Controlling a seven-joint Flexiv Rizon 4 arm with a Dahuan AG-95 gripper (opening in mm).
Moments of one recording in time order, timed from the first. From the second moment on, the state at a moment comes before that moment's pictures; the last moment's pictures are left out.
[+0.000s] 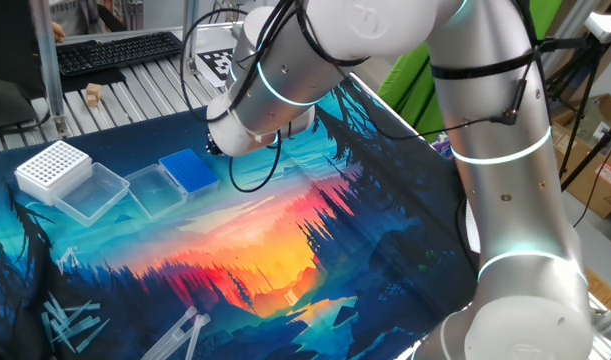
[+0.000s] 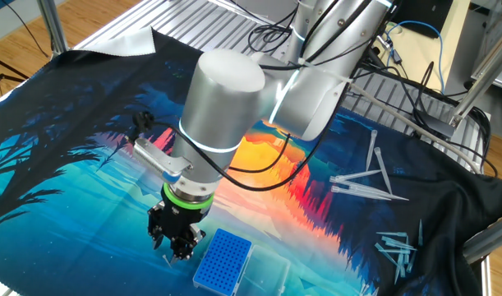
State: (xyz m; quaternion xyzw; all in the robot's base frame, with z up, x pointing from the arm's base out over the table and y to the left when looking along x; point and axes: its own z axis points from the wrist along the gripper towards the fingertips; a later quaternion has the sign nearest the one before) arm 0.702 0.004 0.006 0.03 0.98 -0.04 0.17
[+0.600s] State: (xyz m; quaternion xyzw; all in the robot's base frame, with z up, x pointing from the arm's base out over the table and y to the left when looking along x) arm 0.700 0.004 0.009 -0.04 0.99 -0.04 0.12
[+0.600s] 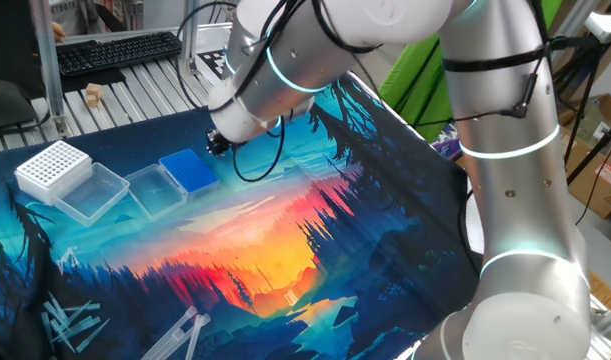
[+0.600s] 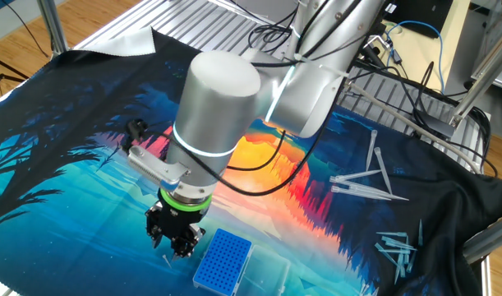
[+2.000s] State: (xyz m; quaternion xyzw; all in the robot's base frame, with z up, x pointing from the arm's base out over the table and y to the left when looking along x) arm 0.699 0.002 0.019 -0.02 1.00 -0.04 0.05
